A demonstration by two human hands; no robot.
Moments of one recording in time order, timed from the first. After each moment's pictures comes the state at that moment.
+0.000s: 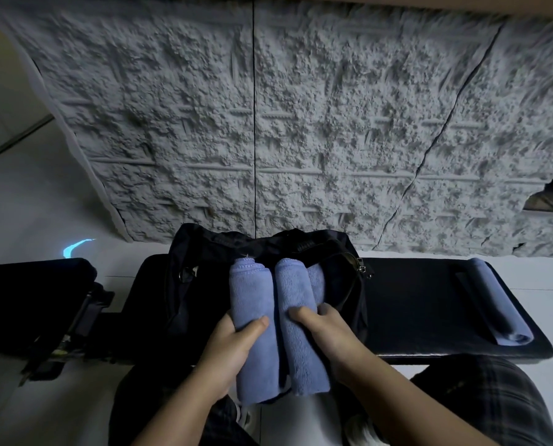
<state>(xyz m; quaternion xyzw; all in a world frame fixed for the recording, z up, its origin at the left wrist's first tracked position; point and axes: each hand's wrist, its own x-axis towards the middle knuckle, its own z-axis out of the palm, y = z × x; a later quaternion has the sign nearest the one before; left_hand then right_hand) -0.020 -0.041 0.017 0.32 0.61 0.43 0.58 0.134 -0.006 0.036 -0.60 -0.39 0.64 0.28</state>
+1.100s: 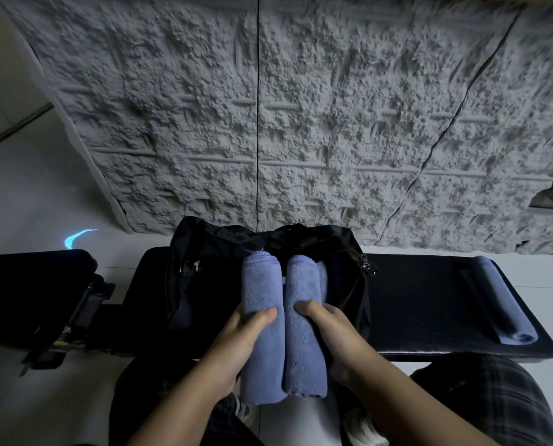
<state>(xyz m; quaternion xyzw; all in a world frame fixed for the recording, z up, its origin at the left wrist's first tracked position) -0.014 -0.041 0.027 0.28 0.57 0.45 0.63 0.137 -0.008 0.033 -0.54 -0.33 0.71 0.30</state>
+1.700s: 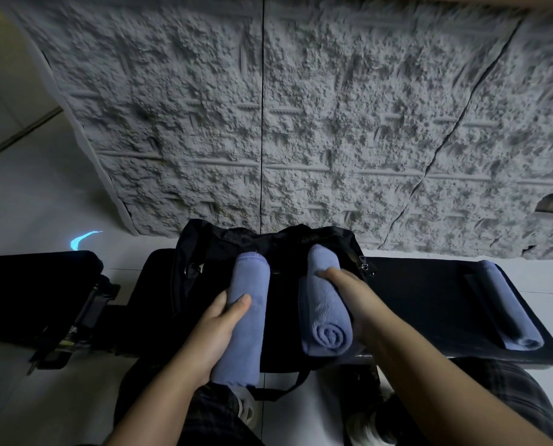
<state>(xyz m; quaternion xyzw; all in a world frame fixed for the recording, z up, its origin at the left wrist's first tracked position) -0.050 -0.032 0.021 0.33 0.61 0.42 0.58 0.151 0.040 0.057 -0.60 -0.32 0.65 0.32</state>
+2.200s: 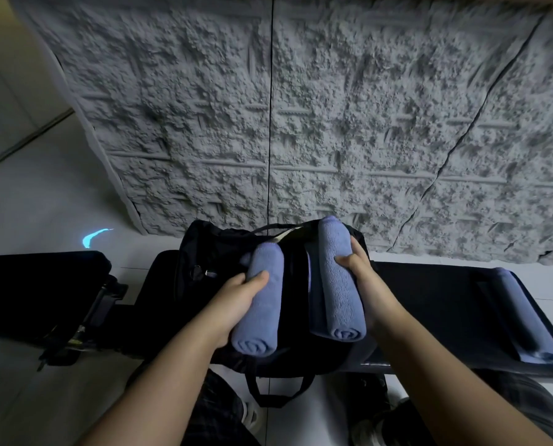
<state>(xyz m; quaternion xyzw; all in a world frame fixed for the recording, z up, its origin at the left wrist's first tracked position) -0.047 0.023 0.025 0.32 0.64 0.37 0.59 0.157 0.061 0.056 -0.46 -0.34 0.70 0.43</state>
